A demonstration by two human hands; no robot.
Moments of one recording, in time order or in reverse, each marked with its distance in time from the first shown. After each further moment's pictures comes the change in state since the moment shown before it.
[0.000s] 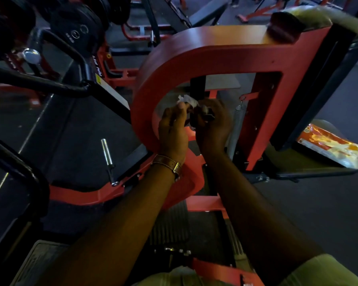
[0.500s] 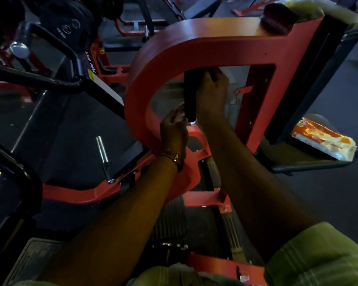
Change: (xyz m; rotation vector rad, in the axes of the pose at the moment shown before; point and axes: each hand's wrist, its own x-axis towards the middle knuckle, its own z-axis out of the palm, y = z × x) left_hand 0.022 -0.050 0.013 -0.014 0.063 -0.203; right_hand 0.067 -0.024 0.020 0.360 0.043 0.322
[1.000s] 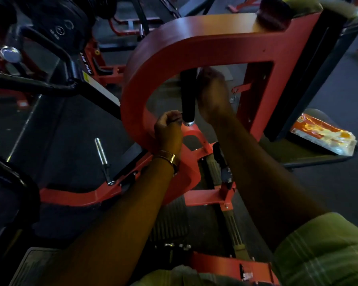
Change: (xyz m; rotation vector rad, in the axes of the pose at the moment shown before) left_hand 0.009 -0.003 -0.009 0.049 0.027 -0.075; right_hand 0.012 0.003 -0.018 0.202 -0.292 0.236
